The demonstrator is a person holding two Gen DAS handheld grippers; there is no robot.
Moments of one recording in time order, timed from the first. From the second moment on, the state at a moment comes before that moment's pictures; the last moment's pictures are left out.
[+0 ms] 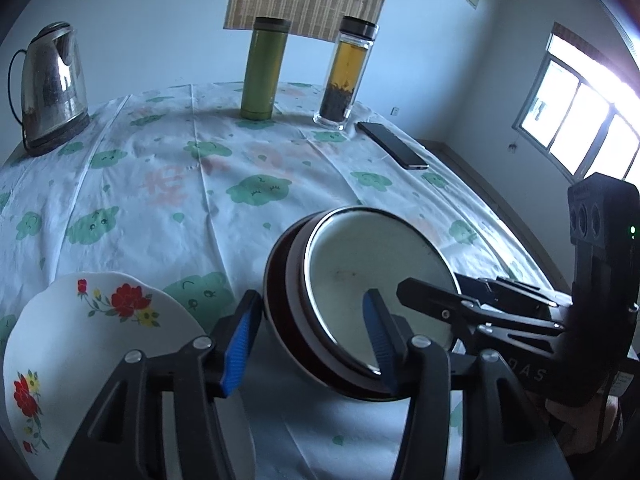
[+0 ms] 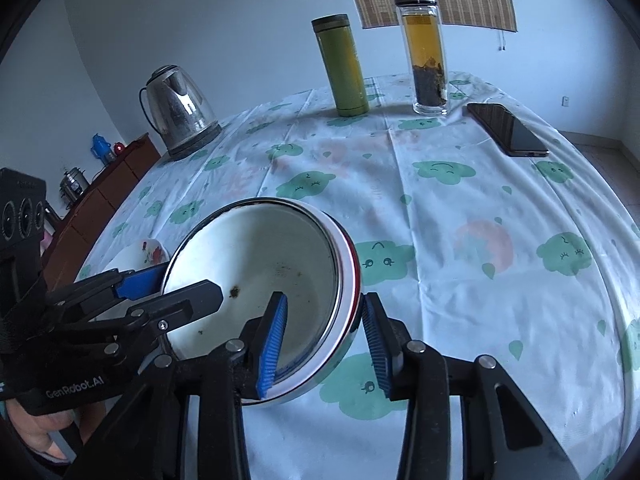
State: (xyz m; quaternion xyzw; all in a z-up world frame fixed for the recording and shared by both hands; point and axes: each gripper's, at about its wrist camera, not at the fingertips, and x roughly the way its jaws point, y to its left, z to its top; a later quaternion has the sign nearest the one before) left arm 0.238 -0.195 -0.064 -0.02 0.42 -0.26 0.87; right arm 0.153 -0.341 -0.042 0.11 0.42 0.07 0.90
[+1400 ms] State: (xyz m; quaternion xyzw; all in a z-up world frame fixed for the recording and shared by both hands) left arm 0.229 -0.174 -0.041 -0.08 0.41 -0.25 0.87; right arm 0.147 -0.339 -0.017 0.11 0.43 0.08 0.89
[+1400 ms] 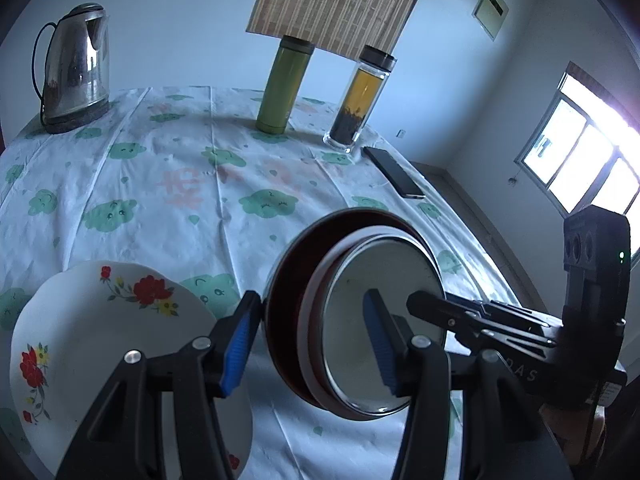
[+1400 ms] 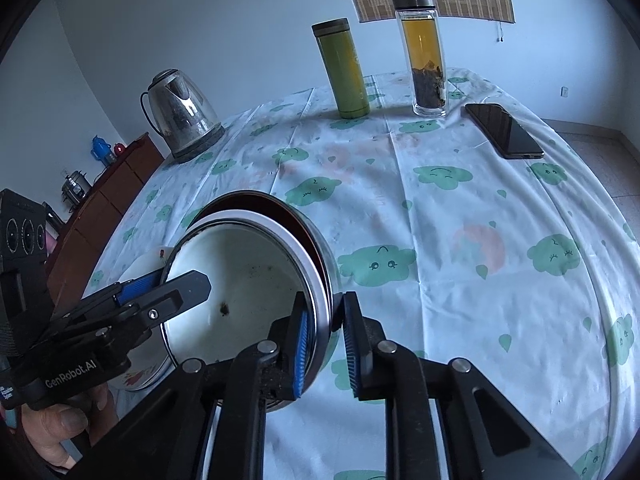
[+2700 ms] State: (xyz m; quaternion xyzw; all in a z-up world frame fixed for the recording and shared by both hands) left arm 0.182 -0.097 -0.009 -0.11 0.37 -0.18 0.90; right arm 0.141 -0.257 0.025 0.05 0.41 0.15 0.90
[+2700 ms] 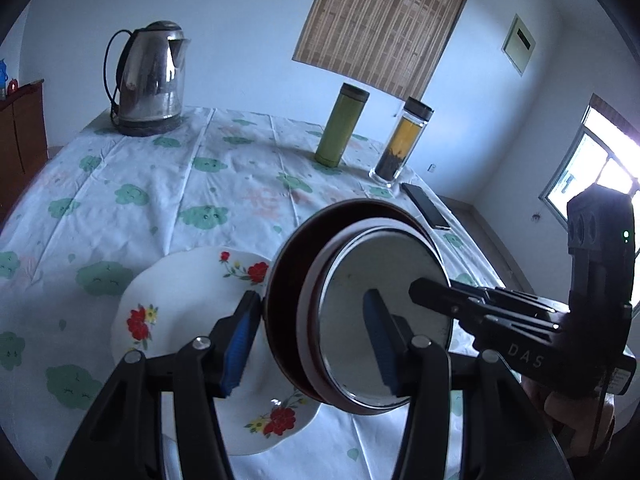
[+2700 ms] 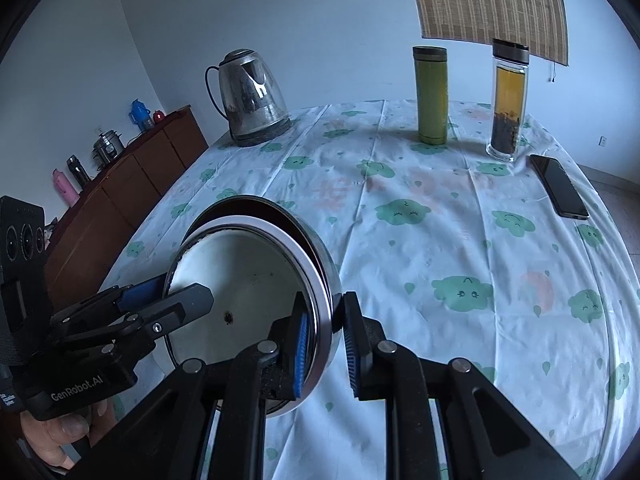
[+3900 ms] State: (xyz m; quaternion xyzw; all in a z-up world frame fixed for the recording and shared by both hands) left arm 0.173 -0.044 -0.026 -0.11 0.40 -0.13 0.90; right arm 0.157 -0.196 -0.008 0.02 0.48 0.20 0.86
